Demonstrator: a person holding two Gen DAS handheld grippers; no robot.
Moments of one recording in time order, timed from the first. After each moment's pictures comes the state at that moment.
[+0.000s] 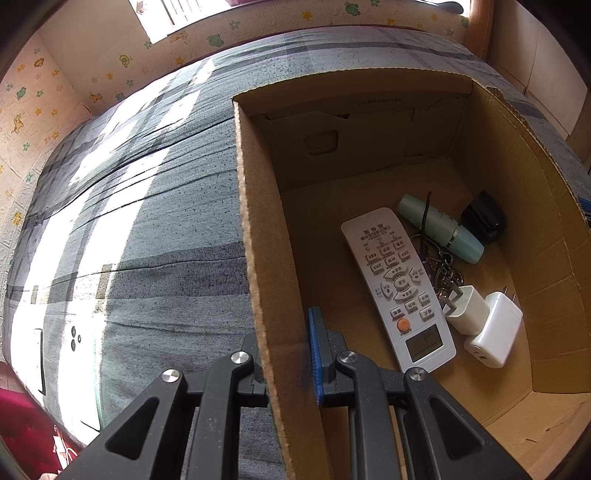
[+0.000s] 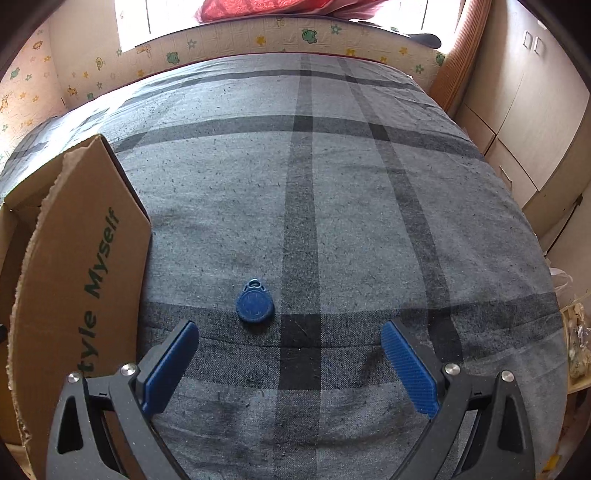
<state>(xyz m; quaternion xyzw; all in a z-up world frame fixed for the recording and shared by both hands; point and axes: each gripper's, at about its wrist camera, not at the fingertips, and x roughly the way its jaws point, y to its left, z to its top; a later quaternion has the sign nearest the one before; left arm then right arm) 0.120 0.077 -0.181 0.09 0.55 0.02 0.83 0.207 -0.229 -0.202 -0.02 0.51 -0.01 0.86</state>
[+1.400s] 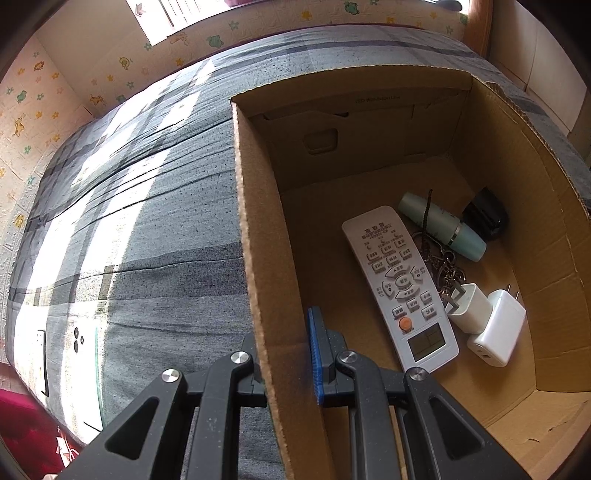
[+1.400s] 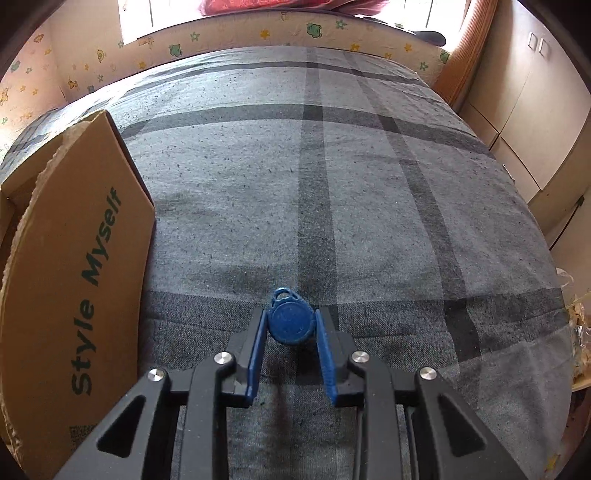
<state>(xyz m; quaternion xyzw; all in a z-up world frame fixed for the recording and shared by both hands) 0.121 0.073 -0.184 0.10 0.54 0.02 0.83 0.199 -0.216 -0.207 -0.02 0.52 -0.01 0.86</state>
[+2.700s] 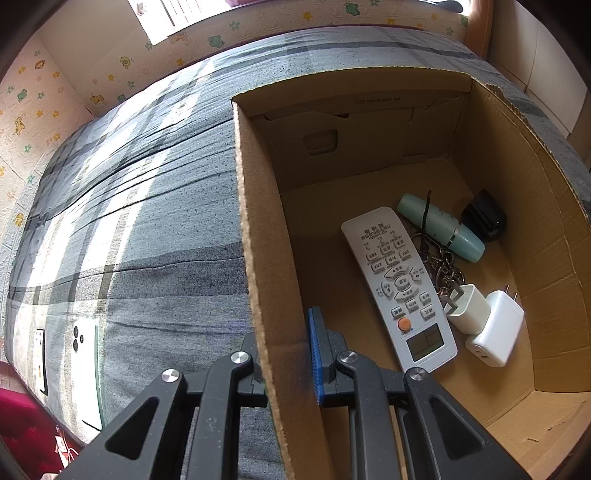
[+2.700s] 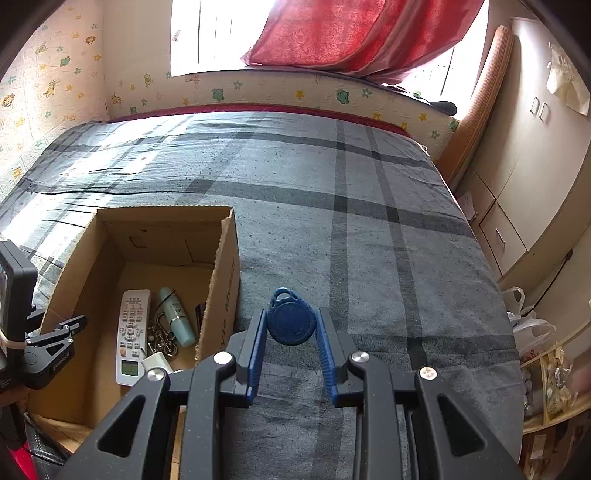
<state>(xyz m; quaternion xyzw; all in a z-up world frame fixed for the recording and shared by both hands) 0.120 0.072 -0.181 0.10 0.54 0.02 0.83 0.141 -0.160 -0.080 -0.07 0.43 0.03 0.90</state>
